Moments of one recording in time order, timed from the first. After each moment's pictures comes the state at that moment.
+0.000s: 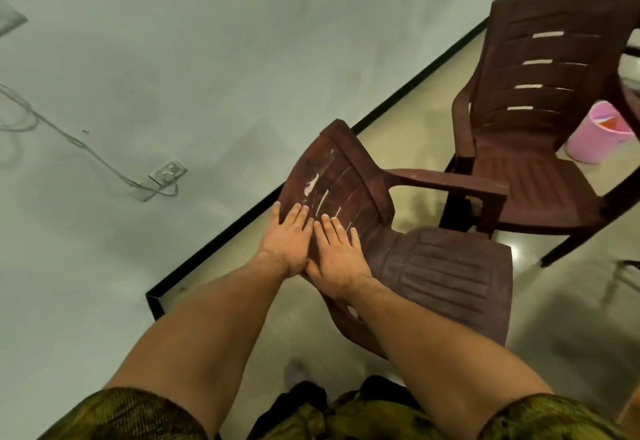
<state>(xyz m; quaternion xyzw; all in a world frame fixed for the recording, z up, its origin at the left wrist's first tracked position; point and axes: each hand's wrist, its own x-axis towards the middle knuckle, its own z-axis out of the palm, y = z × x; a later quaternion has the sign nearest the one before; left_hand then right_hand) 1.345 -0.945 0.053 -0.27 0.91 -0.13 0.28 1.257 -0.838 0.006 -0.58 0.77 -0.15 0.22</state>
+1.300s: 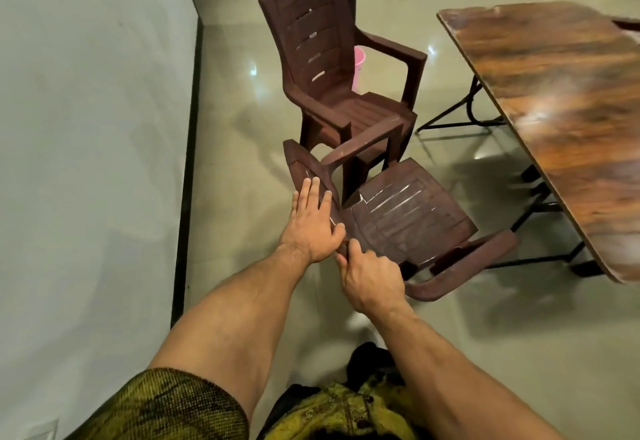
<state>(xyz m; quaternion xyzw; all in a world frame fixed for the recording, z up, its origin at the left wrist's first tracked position) 1.238 -1.151 0.017 0.14 0.98 0.11 0.11 1.337 -1.026 0.022 -0.01 1.00 -0.06 0.08</state>
